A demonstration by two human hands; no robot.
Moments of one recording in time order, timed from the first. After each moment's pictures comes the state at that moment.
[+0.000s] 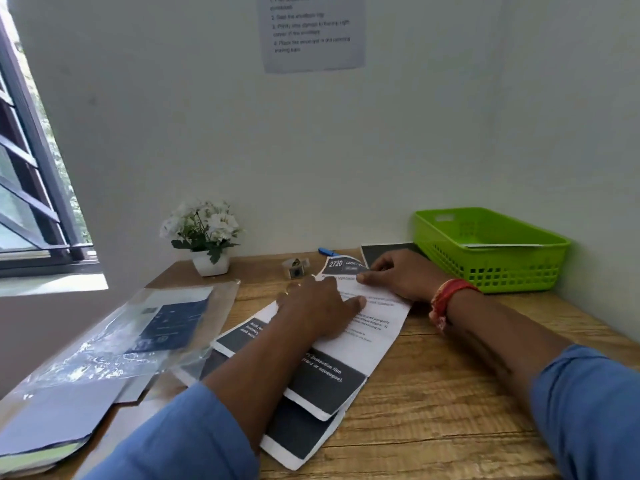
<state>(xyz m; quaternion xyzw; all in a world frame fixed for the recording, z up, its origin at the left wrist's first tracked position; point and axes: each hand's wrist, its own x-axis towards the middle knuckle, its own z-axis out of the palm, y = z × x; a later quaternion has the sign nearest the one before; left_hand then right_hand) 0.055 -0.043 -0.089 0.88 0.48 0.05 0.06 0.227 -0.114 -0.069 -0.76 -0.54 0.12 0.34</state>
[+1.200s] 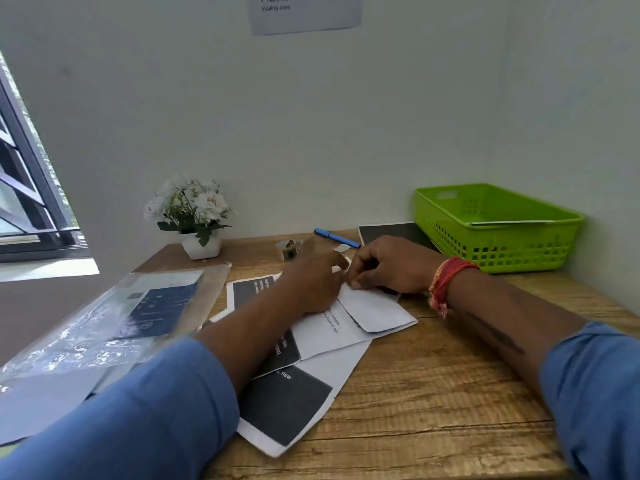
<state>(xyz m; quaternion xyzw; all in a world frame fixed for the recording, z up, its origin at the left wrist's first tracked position) 0.057 -0.033 -0.082 0.91 0.37 0.14 0.10 0.216 -0.118 -0.063 -0.69 -0.67 0.14 0.24</state>
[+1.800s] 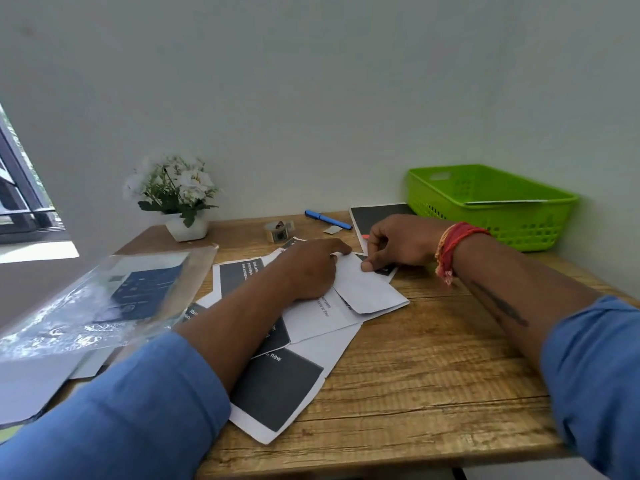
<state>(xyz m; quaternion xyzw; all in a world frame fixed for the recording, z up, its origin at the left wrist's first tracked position) 0.062 -0.024 -0.092 0.94 0.32 0.10 0.10 0.231 -0.124 -0.051 -0.77 -0.61 0.13 0.13</state>
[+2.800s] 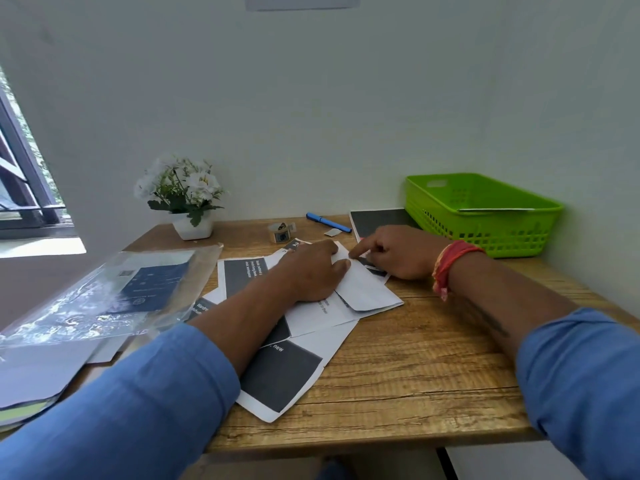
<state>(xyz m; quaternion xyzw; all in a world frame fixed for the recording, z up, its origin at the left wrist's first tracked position) 0.060 -0.035 -0.095 0.93 0.35 0.10 0.09 0.221 -0.139 -0.057 -0.74 -0.66 0.07 0.12</state>
